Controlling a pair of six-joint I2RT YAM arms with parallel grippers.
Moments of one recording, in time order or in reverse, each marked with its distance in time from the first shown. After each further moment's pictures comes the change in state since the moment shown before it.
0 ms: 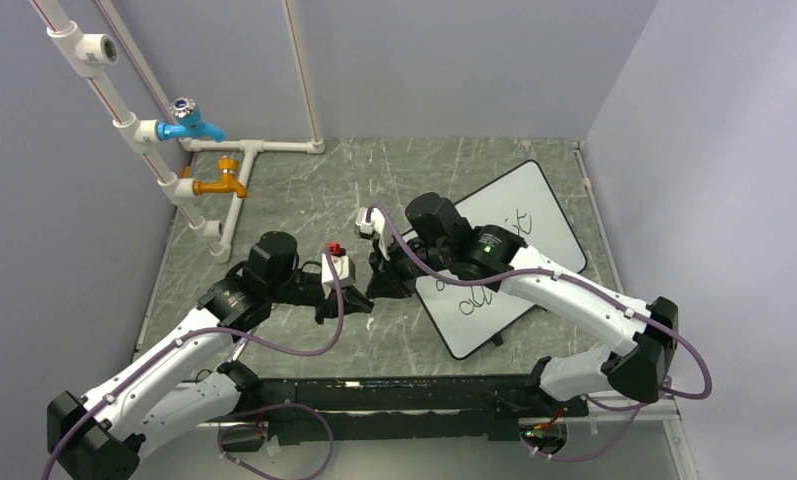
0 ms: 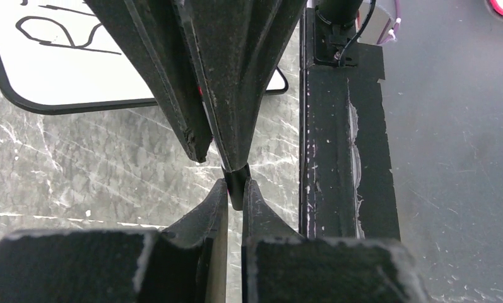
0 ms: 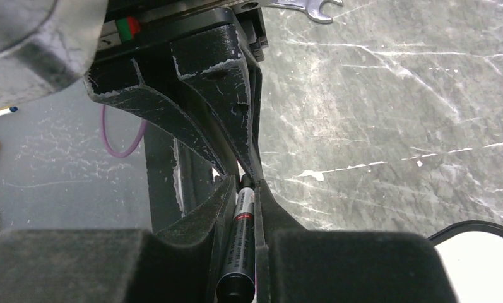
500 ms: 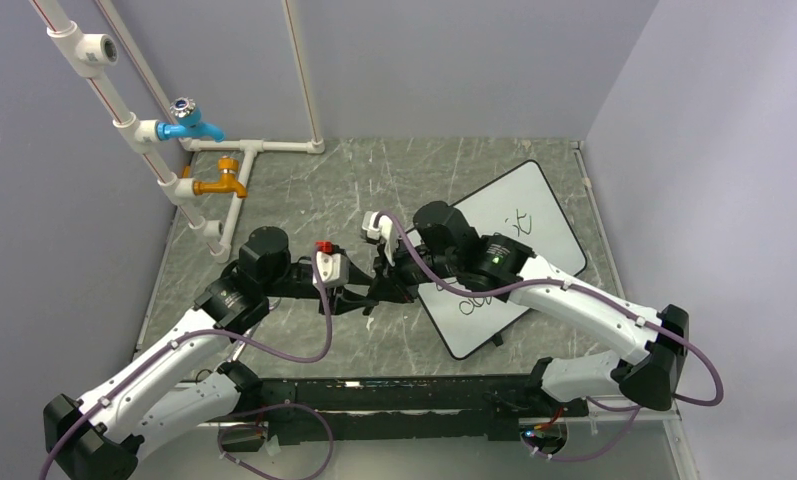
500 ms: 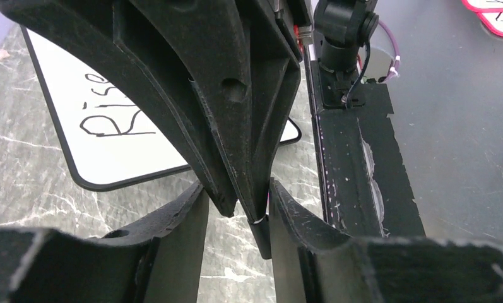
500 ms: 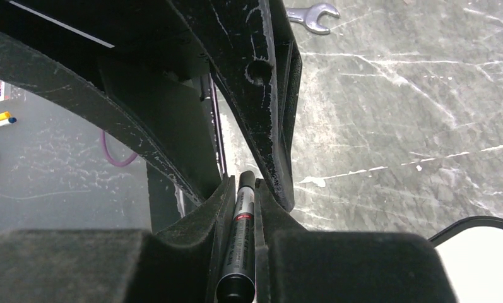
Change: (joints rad) left arm -0.005 -0.009 0.025 0.154 0.045 0.019; right arm 0.024 -0.068 -0.075 0.073 0.036 0.027
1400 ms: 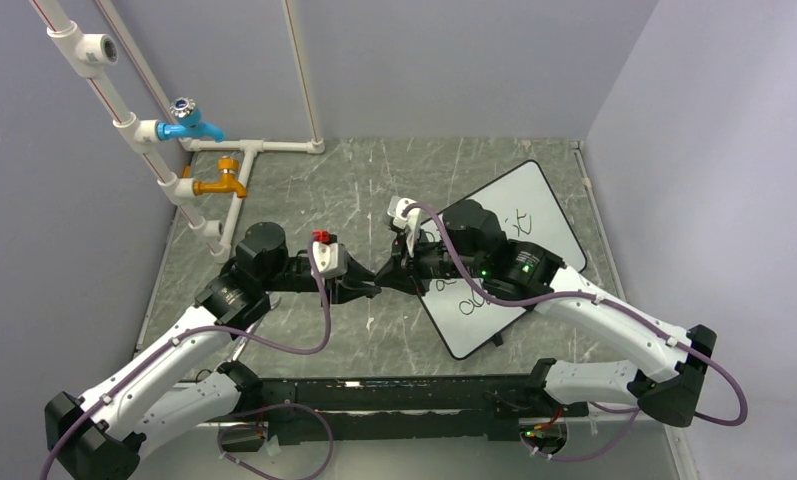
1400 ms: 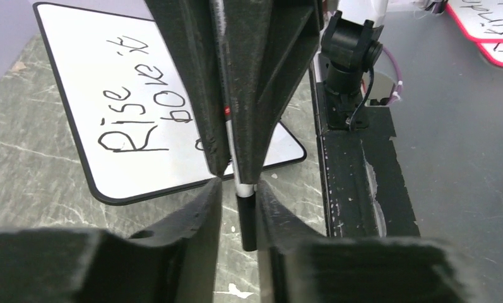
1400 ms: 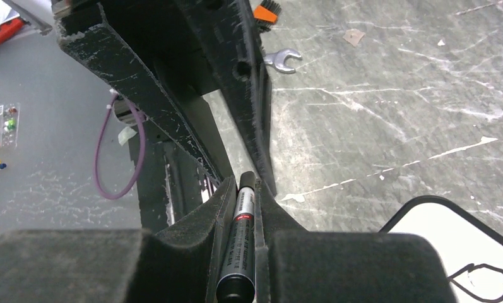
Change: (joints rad) left arm 0.009 0.019 0.022 0.085 -0.007 -0.071; right arm -0.012 -0.136 -0.030 0.063 0.087 0.061
